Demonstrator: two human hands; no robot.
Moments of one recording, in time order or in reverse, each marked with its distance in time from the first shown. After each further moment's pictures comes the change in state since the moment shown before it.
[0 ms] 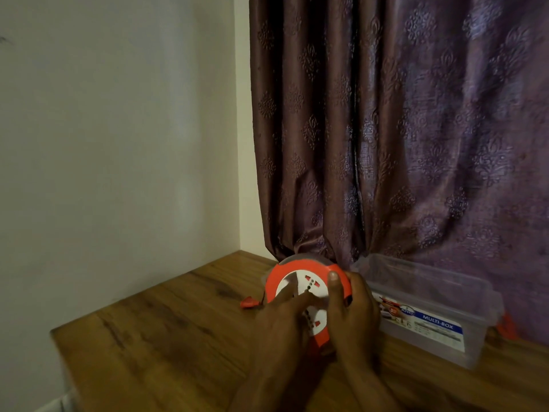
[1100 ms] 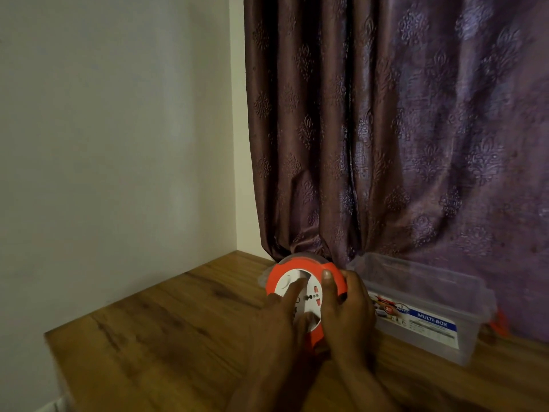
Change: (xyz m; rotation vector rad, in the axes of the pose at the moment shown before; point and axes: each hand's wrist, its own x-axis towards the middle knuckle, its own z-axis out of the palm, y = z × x) left_hand 0.002 -0.014 0.020 -0.011 -0.138 -0.187; right_hand 0.001 -0.001 0.003 -0.031 0.050 -0.023
